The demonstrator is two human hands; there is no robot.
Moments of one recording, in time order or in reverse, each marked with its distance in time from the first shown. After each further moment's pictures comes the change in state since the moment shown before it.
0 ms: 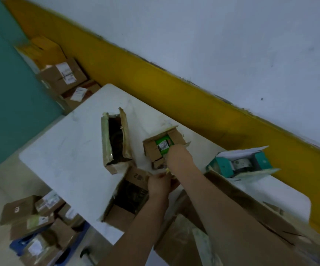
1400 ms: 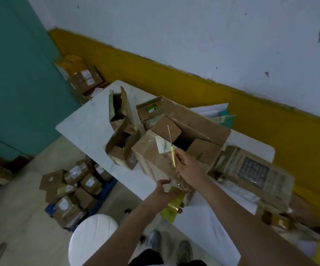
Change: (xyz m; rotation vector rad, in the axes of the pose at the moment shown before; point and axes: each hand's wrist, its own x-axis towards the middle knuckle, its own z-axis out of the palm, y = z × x) left_hand -0.272 -0.197 0.028 0.111 -0.307 -0.037; right_hand -0.308 0.143 0.099 0.952 0.139 -0.328
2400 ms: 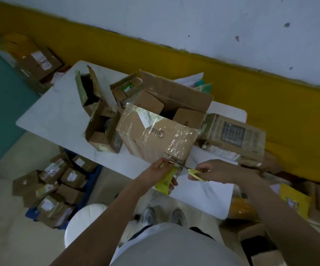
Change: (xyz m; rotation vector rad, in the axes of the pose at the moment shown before) left_hand 0.016 -0.012 -0.024 0.289 -0.249 0.136; right_hand -0.103 0.034 -0.048 -0.365 -0.372 0.395
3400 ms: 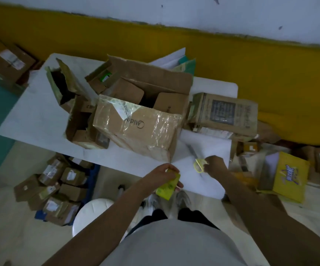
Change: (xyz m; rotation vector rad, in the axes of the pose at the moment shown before) left_hand 0.034 -0.038 0.041 0.033 -0.200 -0.202; right_hand 0.070 0.137 0.086 0.105 0.411 0.465
